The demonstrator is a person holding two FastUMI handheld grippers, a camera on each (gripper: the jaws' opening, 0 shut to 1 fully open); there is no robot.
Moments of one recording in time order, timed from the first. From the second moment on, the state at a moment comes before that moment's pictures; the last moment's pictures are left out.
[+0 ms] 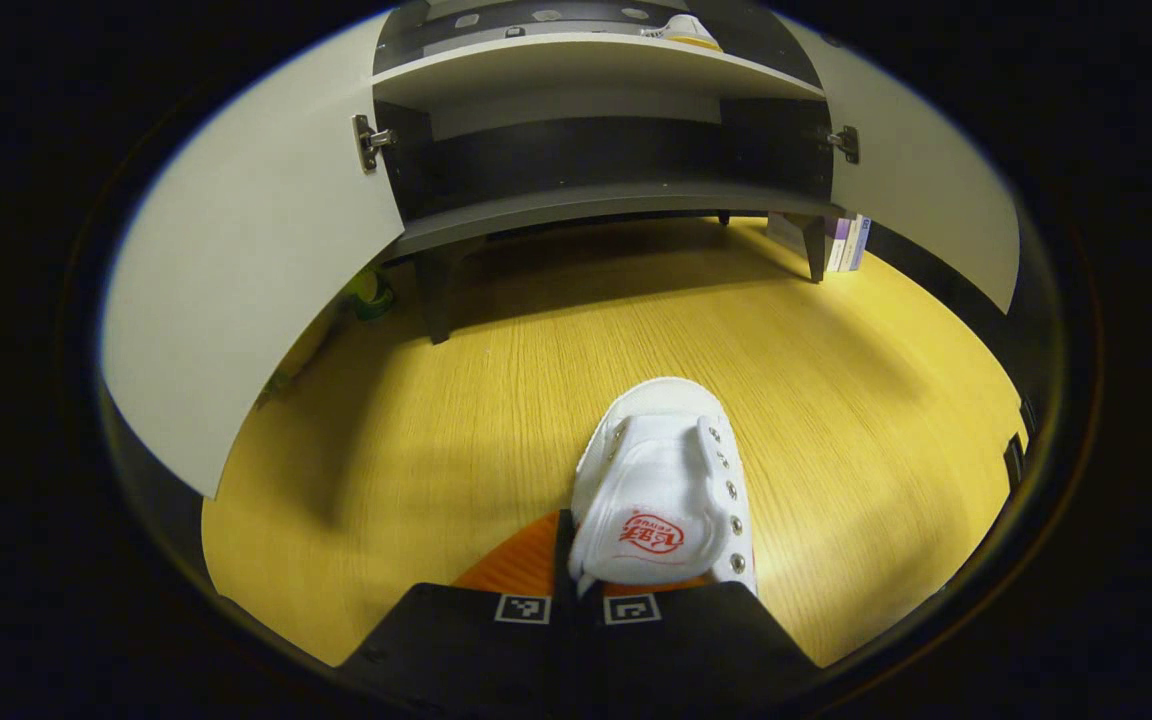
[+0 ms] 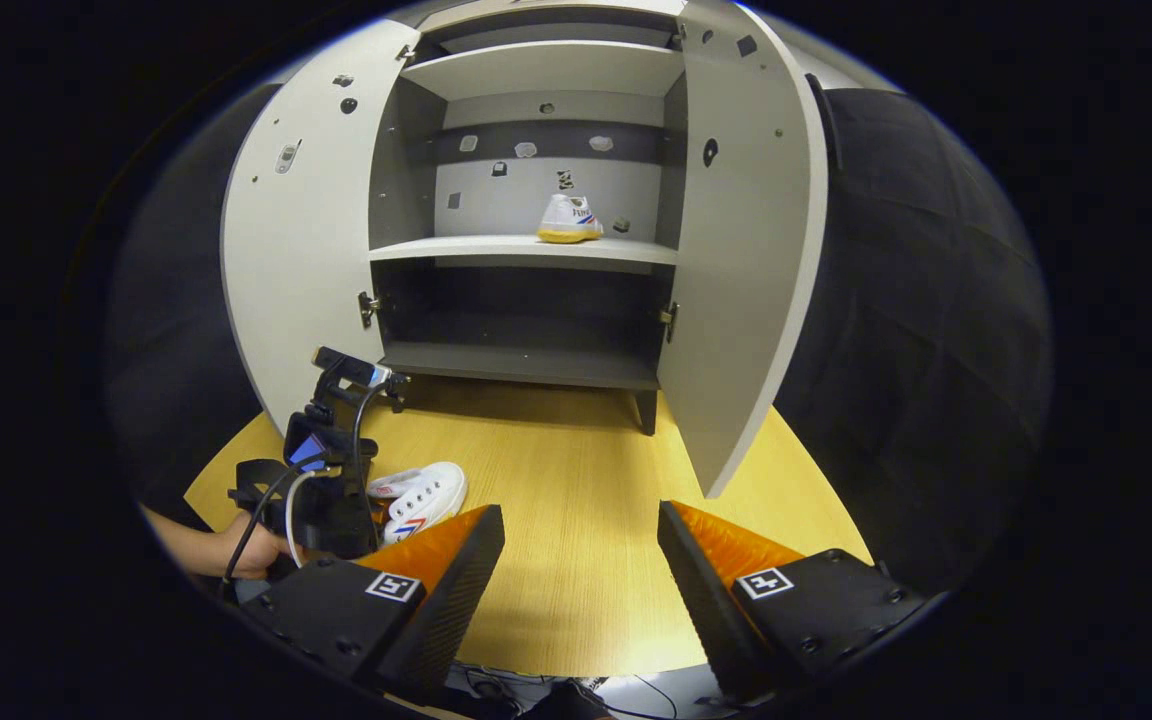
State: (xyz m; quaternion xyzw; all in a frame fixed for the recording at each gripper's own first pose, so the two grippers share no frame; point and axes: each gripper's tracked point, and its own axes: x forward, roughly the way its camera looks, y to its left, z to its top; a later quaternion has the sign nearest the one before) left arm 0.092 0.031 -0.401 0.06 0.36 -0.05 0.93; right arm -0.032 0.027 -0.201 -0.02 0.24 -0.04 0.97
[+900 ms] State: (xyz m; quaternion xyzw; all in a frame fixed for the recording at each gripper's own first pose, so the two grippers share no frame) left arm 0.146 0.034 -0.147 0.00 0.28 0.00 0.96; right arm 0.035 0.030 -0.182 -0.02 0.20 0.09 0.98
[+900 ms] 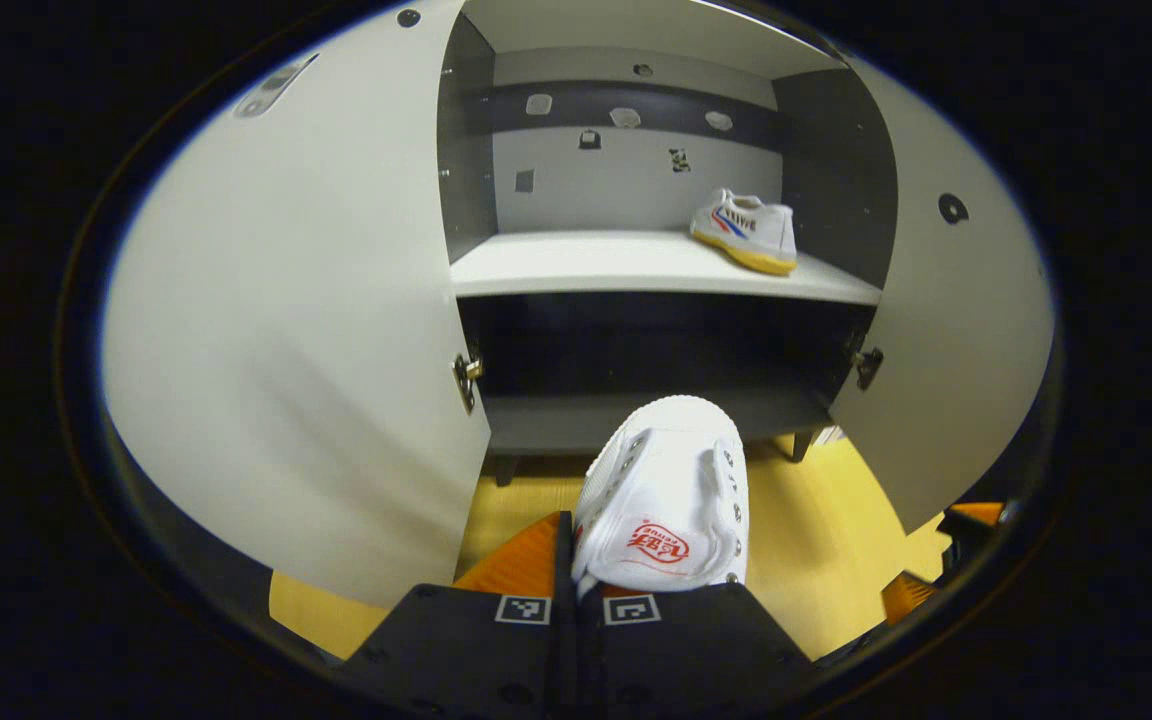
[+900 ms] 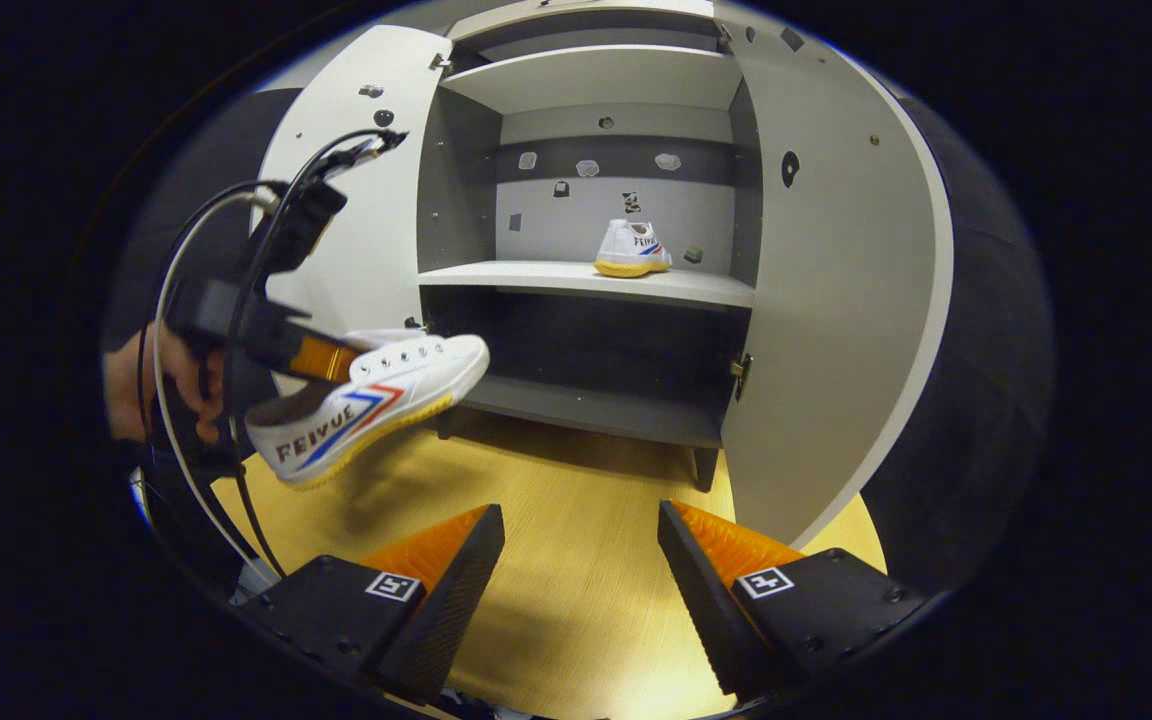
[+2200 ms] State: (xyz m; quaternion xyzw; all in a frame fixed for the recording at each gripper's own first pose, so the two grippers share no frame) left arm 0.475 0.023 -0.026 0.03 0.24 0.05 0.97; right arm 0.035 0.015 -0.196 0.00 0.22 0.15 0.96
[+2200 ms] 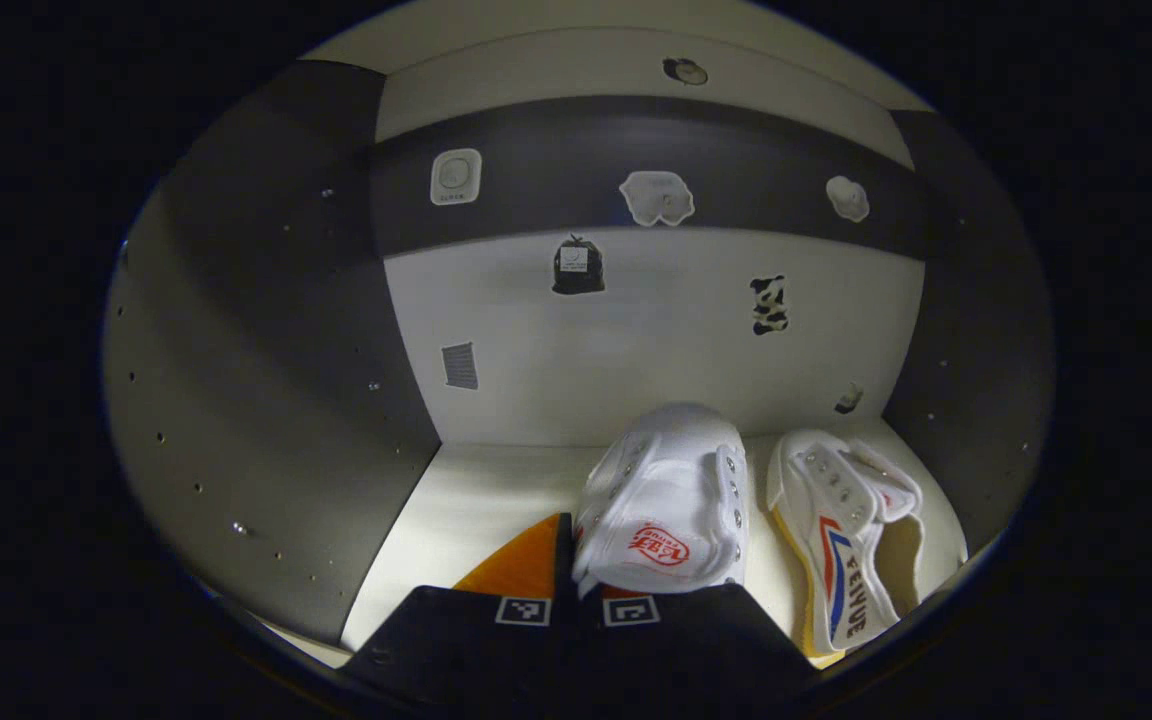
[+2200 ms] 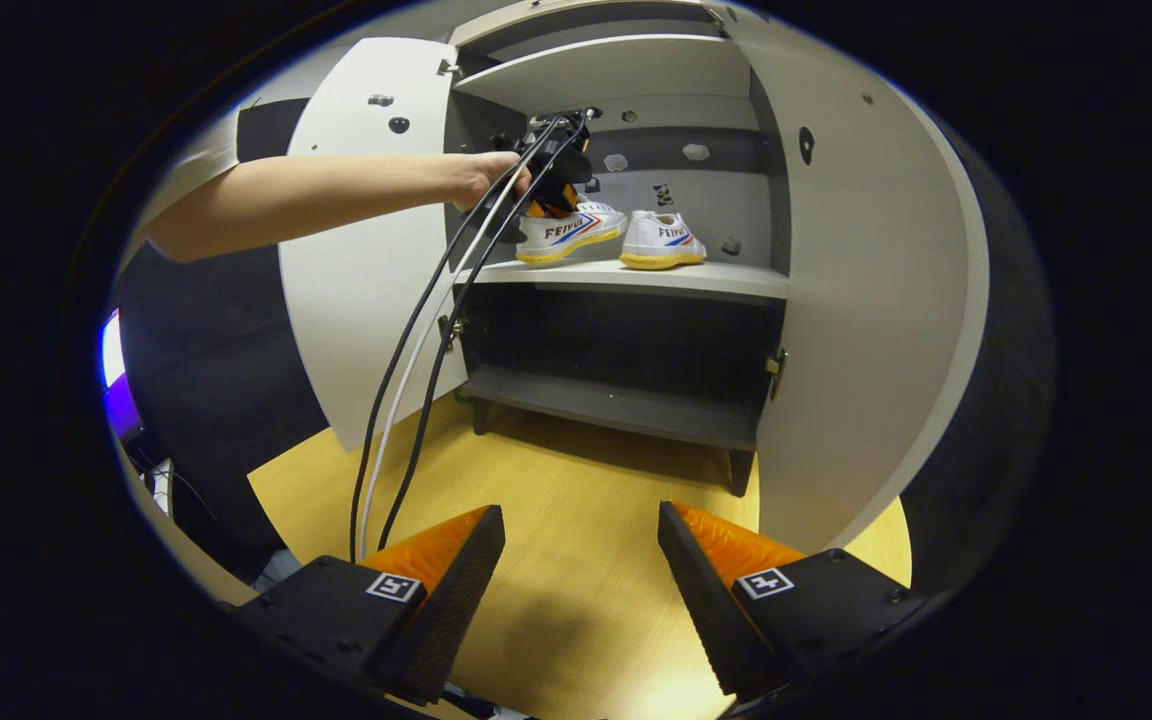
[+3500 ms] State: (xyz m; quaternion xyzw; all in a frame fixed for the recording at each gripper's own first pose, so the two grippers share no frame) left arm 0.303 0.020 0.031 0.06 0.15 -0.06 0.99; right arm 0.013 0.036 -0.145 -0.01 0.17 0.07 0.98
